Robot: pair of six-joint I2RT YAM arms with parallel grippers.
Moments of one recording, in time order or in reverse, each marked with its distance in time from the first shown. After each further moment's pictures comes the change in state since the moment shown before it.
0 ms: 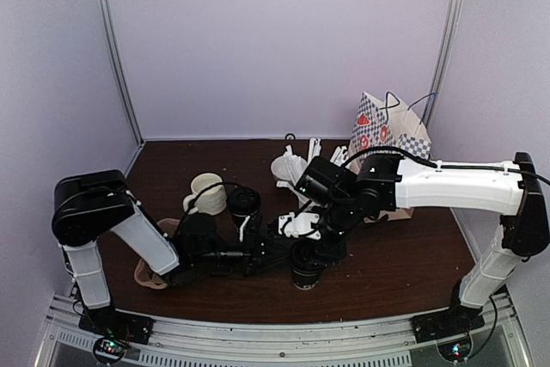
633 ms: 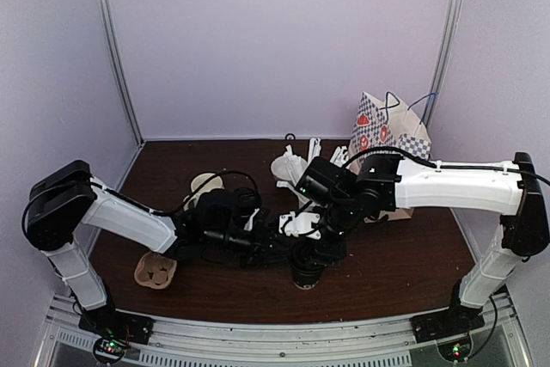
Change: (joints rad) left arm 0.020 -0.175 0.213 -0.772 0.059 0.150; right arm -0.002 0.002 -0.005 0.000 0.000 0.026
